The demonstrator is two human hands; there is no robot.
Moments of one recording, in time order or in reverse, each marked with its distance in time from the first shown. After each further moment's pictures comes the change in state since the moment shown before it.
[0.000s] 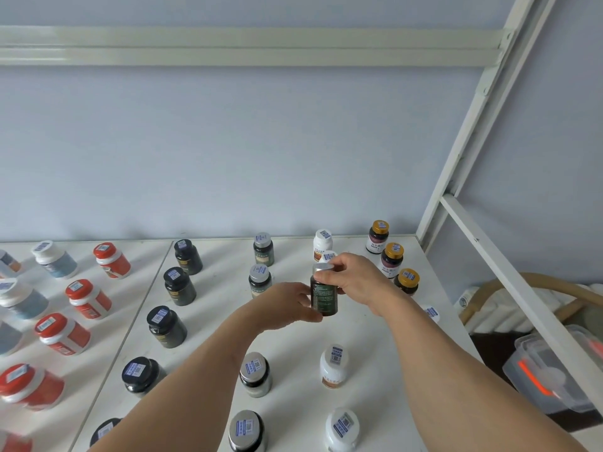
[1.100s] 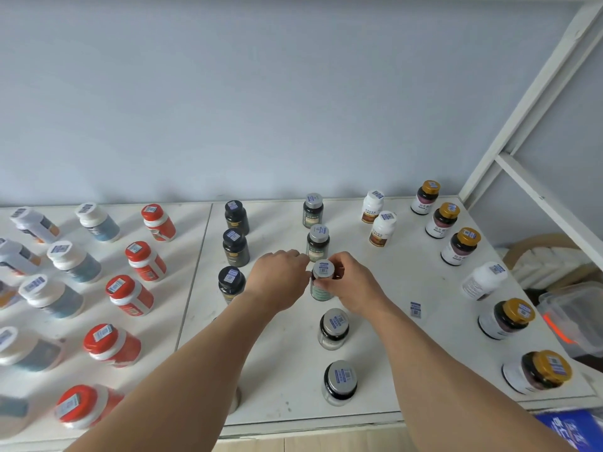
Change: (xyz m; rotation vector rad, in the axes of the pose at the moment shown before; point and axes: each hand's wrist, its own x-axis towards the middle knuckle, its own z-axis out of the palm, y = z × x) left_hand -0.058 -0.100 -0.057 0.867 0.421 0.237; right_hand -0.013 -0.001 0.163 -0.103 0.103 0.055
